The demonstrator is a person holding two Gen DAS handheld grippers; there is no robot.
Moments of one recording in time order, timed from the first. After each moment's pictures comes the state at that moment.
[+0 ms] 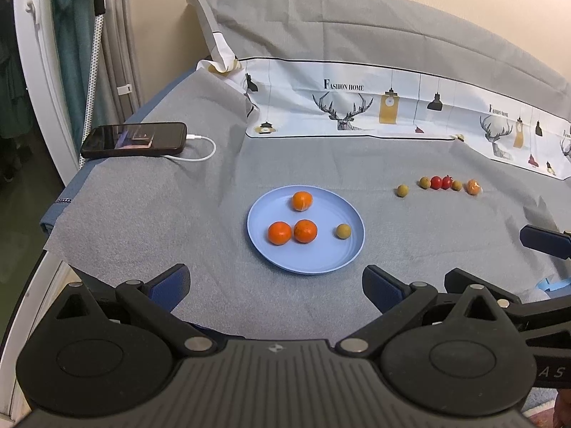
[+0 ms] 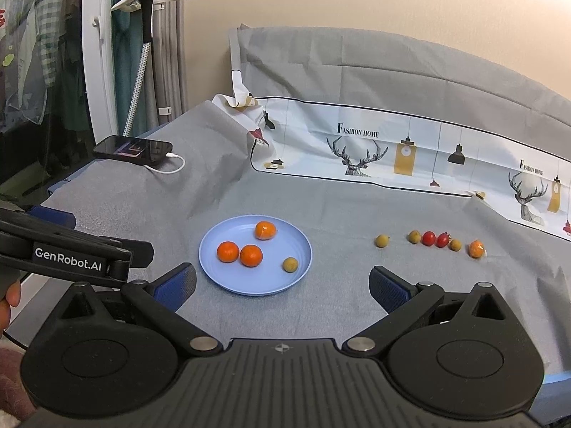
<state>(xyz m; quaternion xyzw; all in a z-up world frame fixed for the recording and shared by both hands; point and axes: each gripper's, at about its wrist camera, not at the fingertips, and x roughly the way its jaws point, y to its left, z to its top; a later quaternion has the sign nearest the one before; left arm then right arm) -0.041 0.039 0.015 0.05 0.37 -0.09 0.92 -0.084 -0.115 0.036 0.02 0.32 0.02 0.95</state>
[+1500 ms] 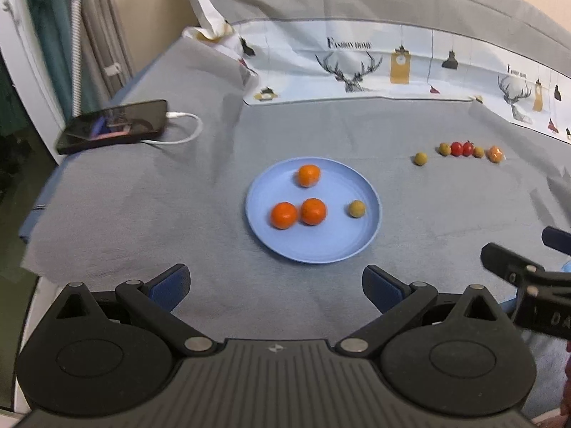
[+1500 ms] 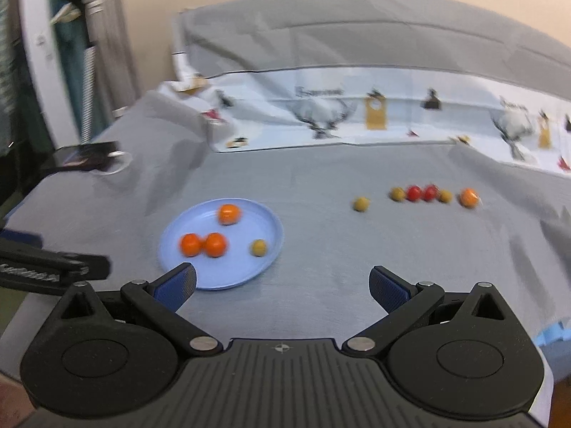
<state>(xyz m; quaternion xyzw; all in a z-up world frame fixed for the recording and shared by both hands) 0.018 0.007 -0.012 0.09 0.43 -0.08 0.89 -0.045 -0.176 -0.013 0.11 0.36 -0.05 0.93</state>
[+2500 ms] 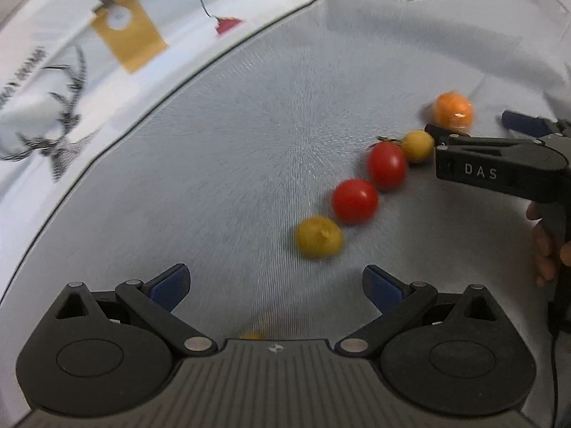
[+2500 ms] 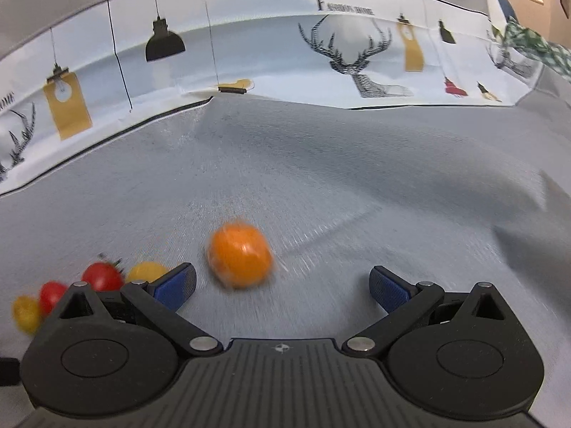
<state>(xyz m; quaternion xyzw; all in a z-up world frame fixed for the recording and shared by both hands) 0.303 -0.381 -0.194 0.31 0.46 -0.32 0.76 0.179 -0.488 -0.229 0.12 0.36 -0.33 0.86</state>
